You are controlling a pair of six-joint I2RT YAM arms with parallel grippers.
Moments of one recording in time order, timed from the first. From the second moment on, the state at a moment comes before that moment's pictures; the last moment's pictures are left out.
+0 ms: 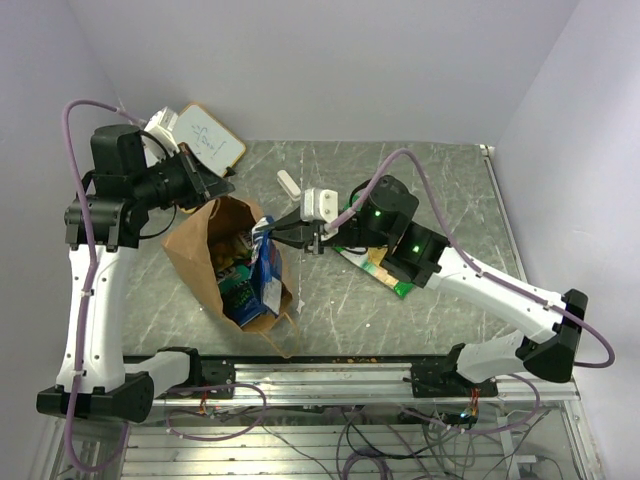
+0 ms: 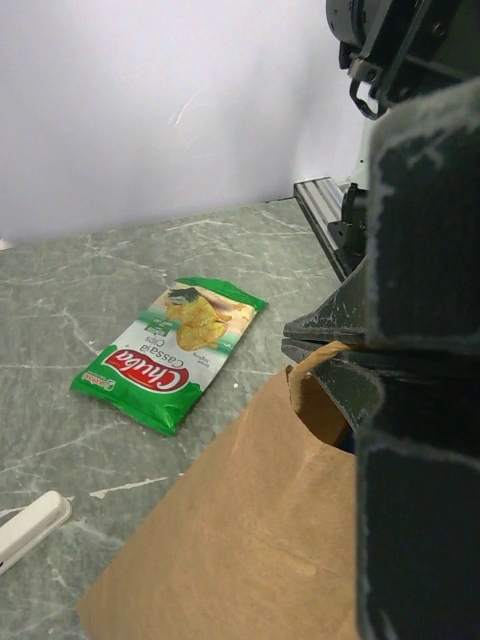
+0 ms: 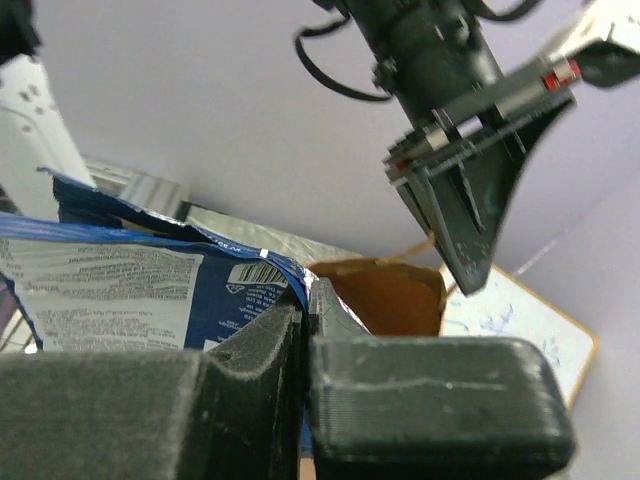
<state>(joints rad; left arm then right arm) -0.06 1.15 1.60 -0.93 0.56 -0.55 1.03 1.35 1.34 0.12 -0.55 -0.35</state>
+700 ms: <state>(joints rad) -0.06 1.16 1.61 -0.94 0.58 -0.54 0.93 1.52 1.32 0.38 -0.65 -0.44</state>
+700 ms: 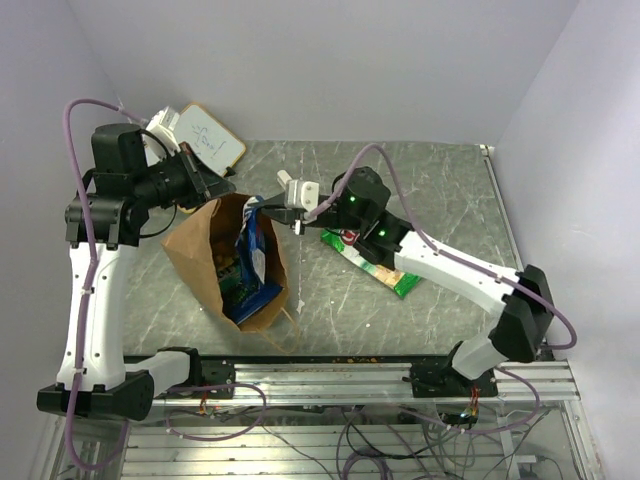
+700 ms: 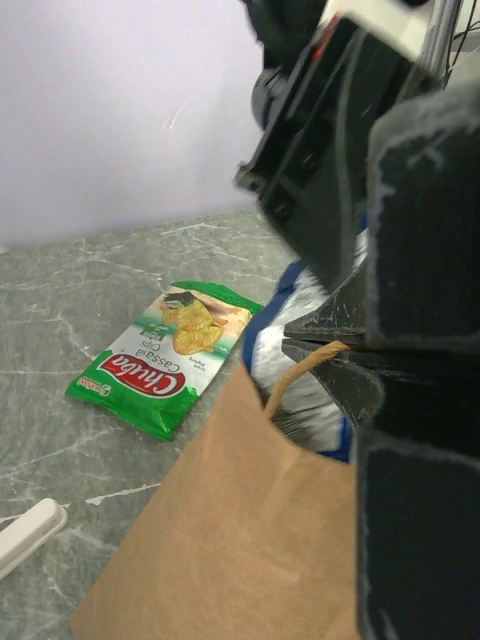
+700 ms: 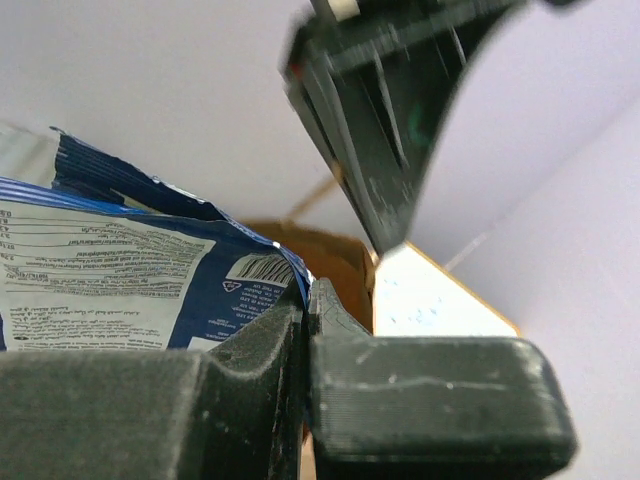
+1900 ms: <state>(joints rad) -0.06 1.15 1.52 -0.81 0.59 -0.69 0.99 1.34 1.03 -0.08 -0.51 -0.86</state>
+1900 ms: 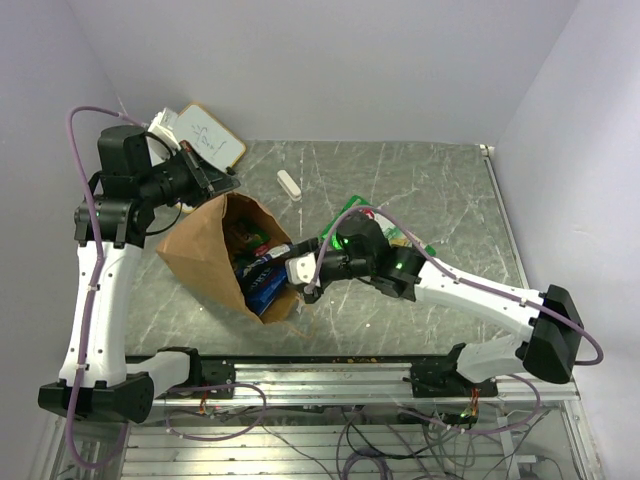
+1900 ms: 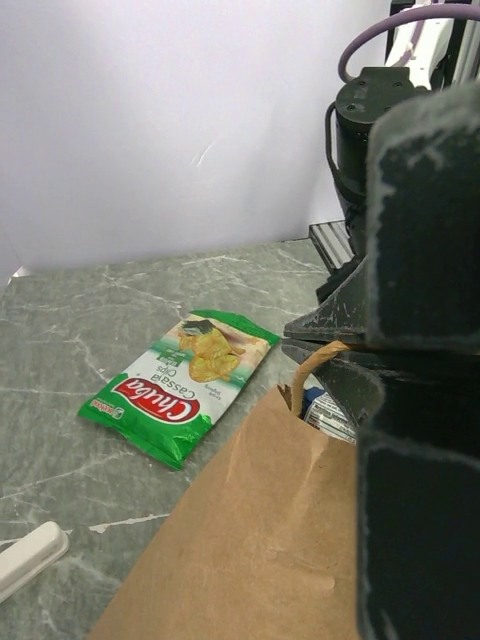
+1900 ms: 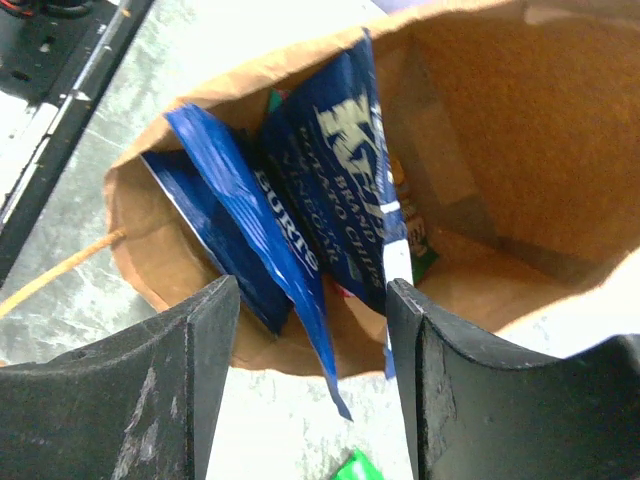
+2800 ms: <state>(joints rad) -0.06 1.14 1.53 -0.81 0.59 -0.70 1.06 1.60 1.19 -0.19 -0.52 -1.03</state>
